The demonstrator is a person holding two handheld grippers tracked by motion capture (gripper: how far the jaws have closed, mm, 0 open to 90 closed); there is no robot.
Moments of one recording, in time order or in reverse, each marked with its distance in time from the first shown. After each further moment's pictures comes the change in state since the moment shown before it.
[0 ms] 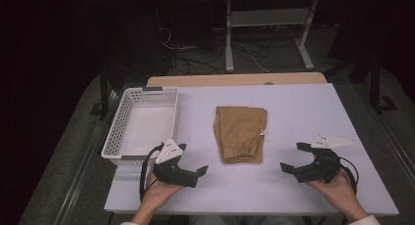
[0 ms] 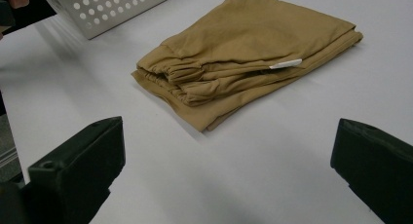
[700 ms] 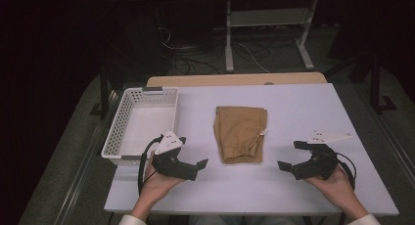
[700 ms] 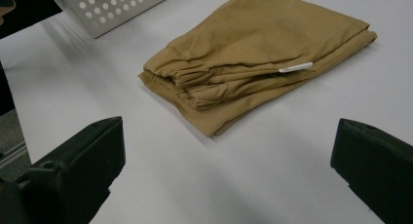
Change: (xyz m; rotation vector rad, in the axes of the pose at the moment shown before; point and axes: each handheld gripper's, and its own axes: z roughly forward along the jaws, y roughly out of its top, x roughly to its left) left arm 0.005 0.023 -0.002 0.015 -0.007 0.001; right arm 0.002 0.012 0.004 0.044 0.026 0.014
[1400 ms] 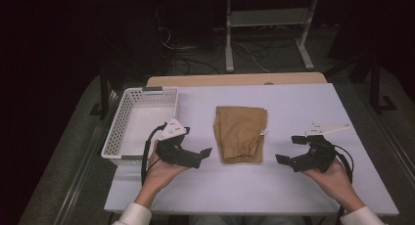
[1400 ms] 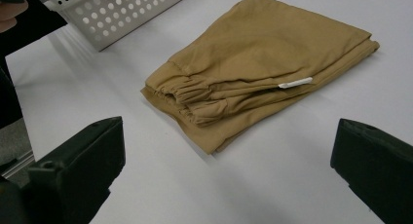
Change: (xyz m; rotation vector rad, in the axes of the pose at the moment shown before) left arm 0.009 0.026 0.010 -0.009 -0.015 -0.001; right arm -0.005 0.017 0.004 0.004 0.023 0.030
